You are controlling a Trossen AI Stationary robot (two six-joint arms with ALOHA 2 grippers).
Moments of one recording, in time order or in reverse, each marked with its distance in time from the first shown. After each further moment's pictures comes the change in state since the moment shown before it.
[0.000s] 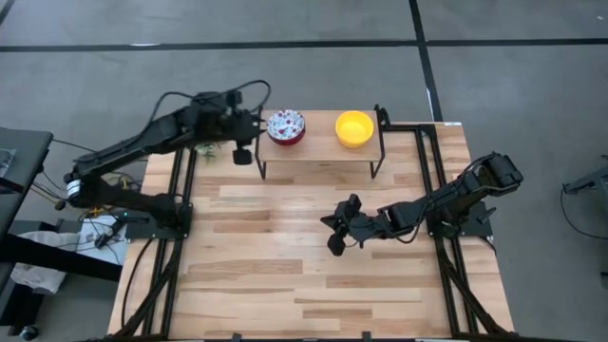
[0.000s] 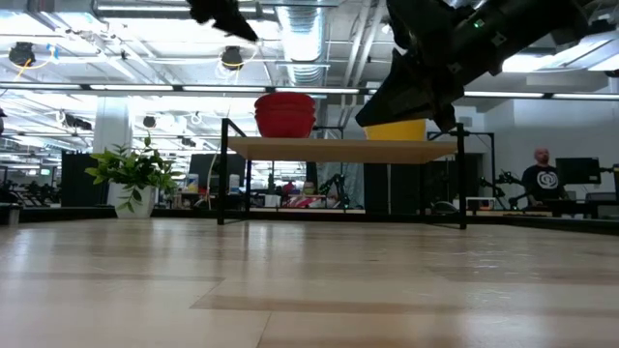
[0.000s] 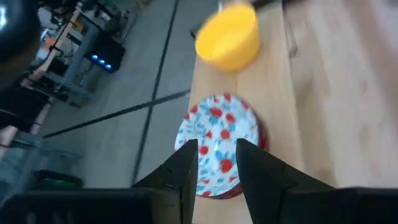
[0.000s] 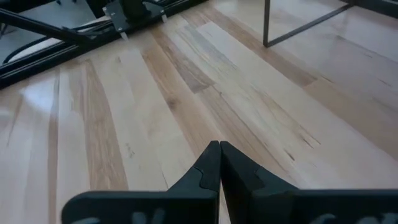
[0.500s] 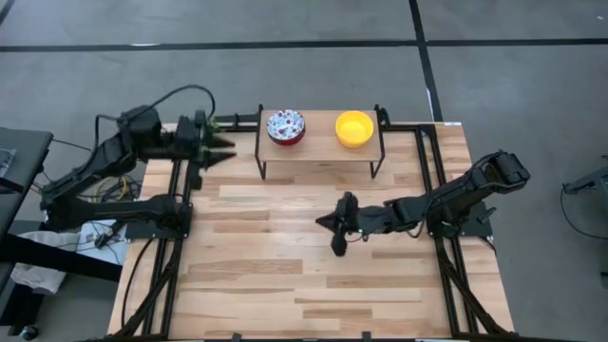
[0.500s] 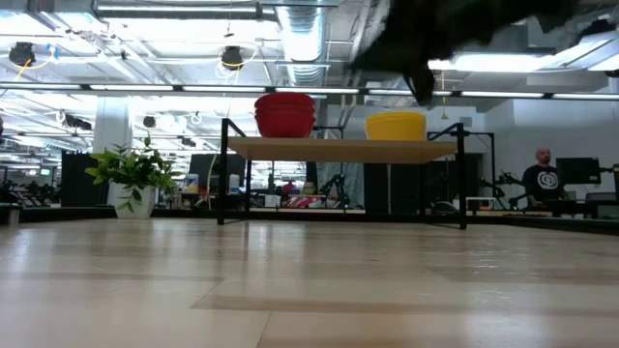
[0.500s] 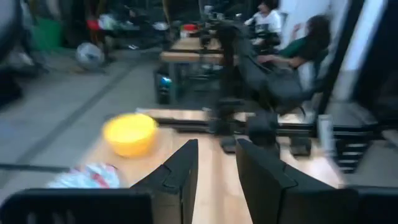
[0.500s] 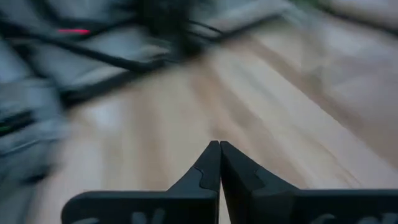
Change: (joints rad) left arm -0.001 -0.400 -0.154 0.108 0.451 -0.615; right arm -0.018 -0.054 -0.001 0.101 -0.102 -0.062
